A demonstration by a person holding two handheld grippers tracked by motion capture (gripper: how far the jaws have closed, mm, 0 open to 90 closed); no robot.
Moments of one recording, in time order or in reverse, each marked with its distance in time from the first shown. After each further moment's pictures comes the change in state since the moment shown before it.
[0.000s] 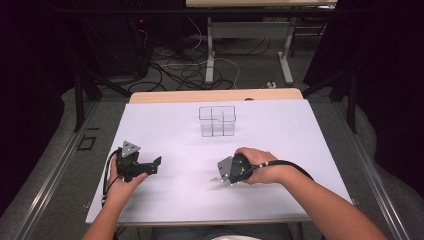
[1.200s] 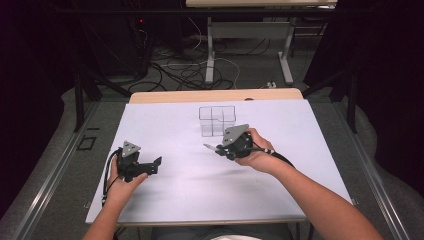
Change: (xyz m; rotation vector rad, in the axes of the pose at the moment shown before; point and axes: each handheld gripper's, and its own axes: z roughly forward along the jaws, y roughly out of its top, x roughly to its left) left arm 0.000 0.000 0.001 0.003 -0.004 0.000; right arm -0.040 -0.013 -0.026 -0.336 -0.220 0.496
